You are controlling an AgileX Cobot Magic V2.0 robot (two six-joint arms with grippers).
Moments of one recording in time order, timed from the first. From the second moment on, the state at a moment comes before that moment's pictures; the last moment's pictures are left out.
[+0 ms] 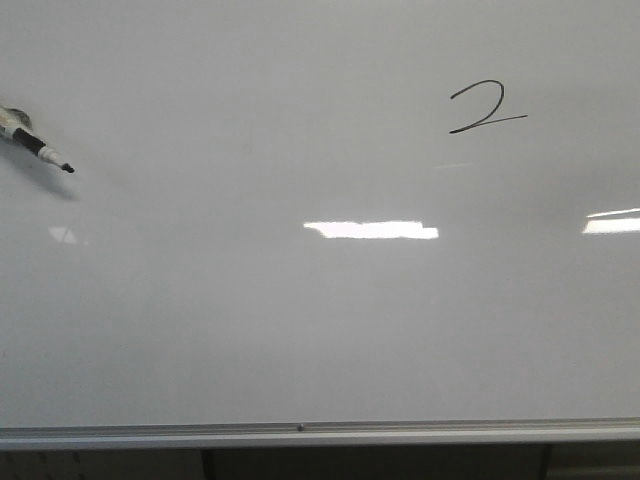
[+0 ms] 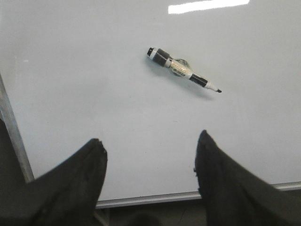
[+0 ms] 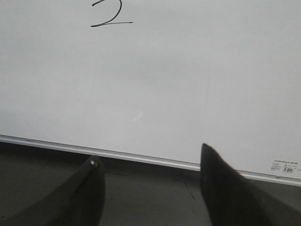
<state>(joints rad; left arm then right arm) -0.11 0.49 -0.80 0.14 0.84 -0.05 0.07 0.45 -0.76 0.03 0.93 -0.04</state>
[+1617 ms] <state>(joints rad) -0.10 0.37 -0.65 0.10 0.64 -0.05 0.07 0.45 -0.75 0.03 0.92 -0.04</state>
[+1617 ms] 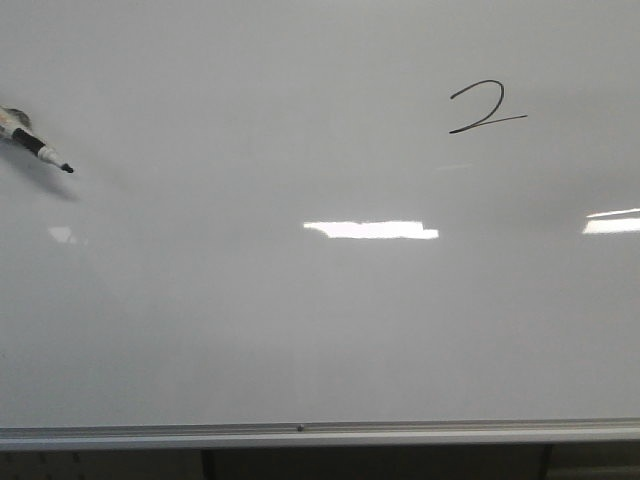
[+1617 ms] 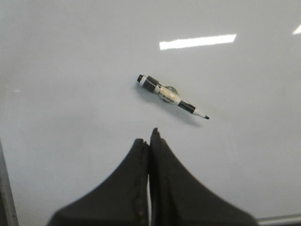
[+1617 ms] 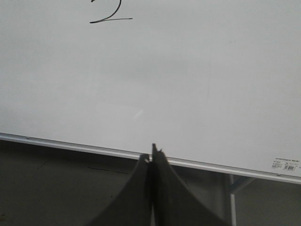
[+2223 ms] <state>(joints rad) 0.05 0.00 0.01 -0.01 0.04 -0.05 0.07 0.45 -0.75 0.03 0.92 -0.04</state>
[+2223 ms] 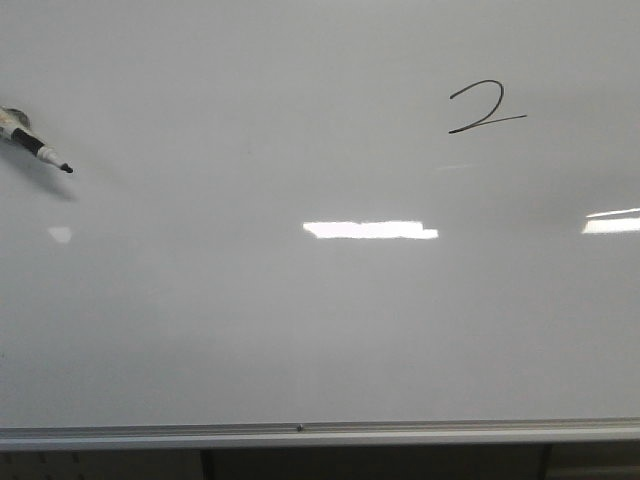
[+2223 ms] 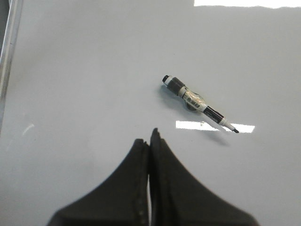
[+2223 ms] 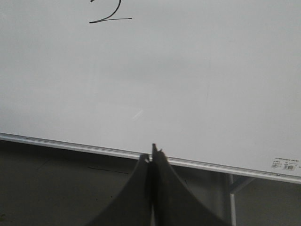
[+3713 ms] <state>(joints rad) 0.00 0.00 0.01 -0.07 -0.01 0.11 0.07 0.45 -0.75 0.03 0.92 -0.04</state>
